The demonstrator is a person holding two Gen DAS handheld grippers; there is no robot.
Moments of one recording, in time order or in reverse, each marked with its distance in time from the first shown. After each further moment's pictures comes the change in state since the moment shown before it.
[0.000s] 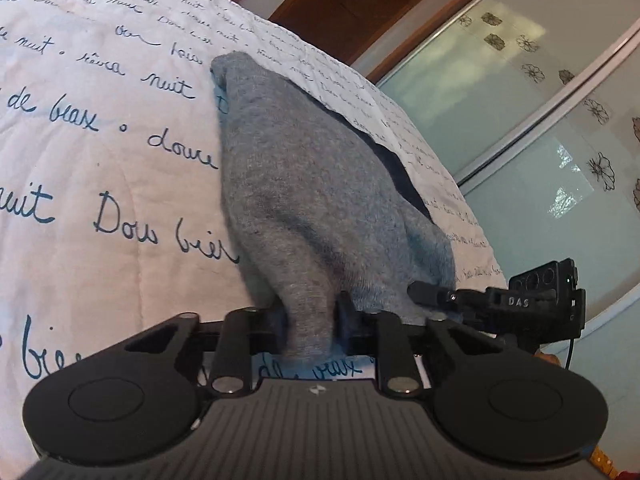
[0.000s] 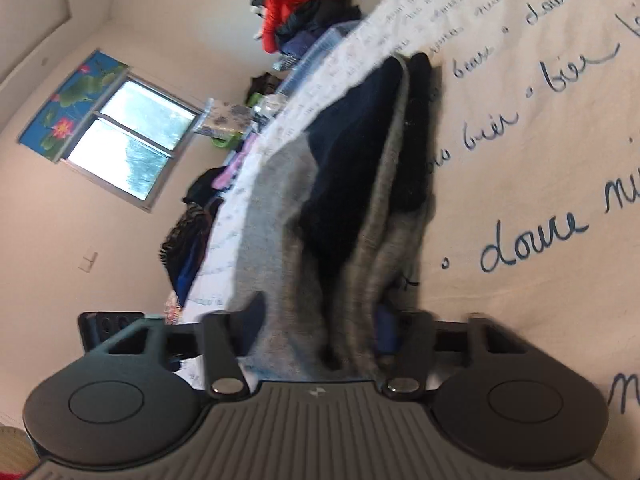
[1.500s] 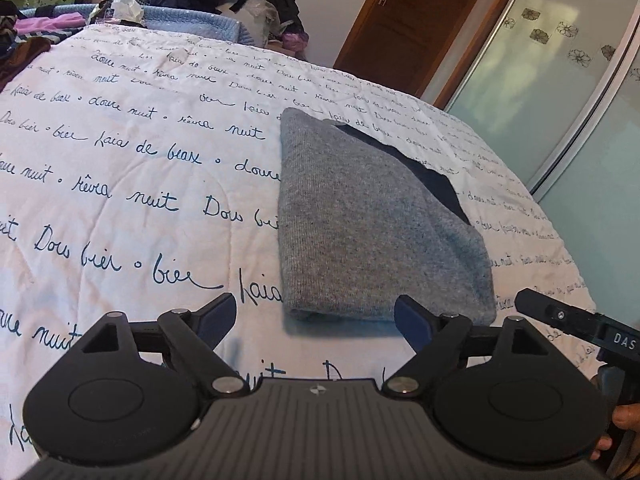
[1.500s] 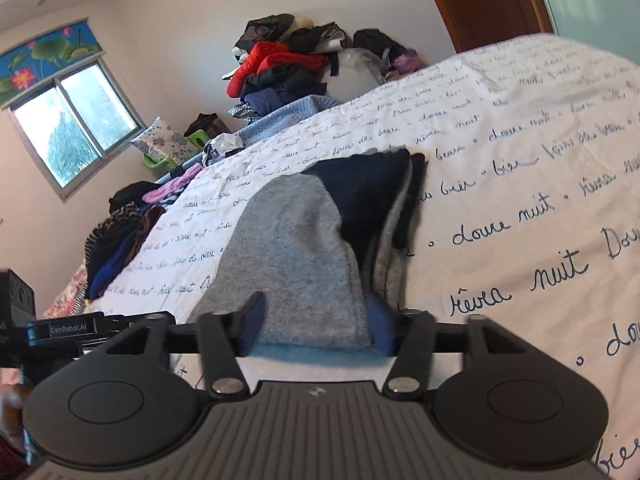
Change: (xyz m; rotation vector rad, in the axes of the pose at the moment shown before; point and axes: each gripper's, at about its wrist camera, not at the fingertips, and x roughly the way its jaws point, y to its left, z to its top) left arm -0.073 -0.065 -0.054 0.116 -0.129 0.382; right arm -0.059 0.113 -0.098 -0.309 -0.281 -0.332
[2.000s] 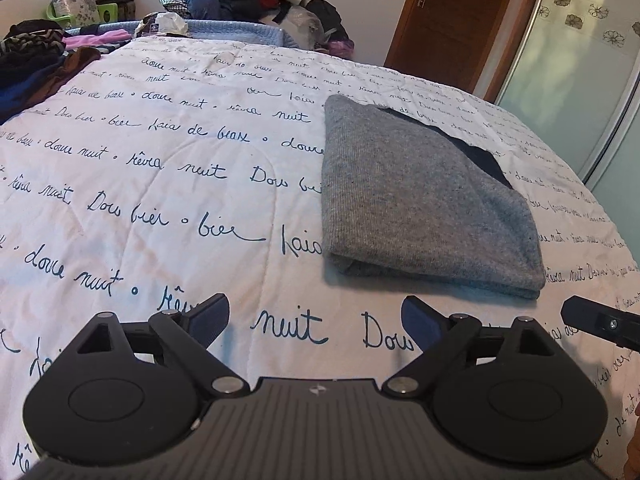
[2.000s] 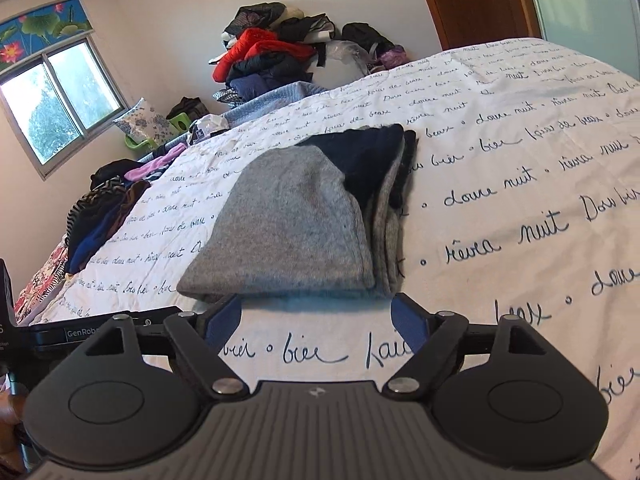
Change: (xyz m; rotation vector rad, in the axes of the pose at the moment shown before) left arm -0.006 -0.013 -0.038 0.014 -0.029 0.187; right arm -0.014 0.016 -0.031 0.002 0.054 -0.071
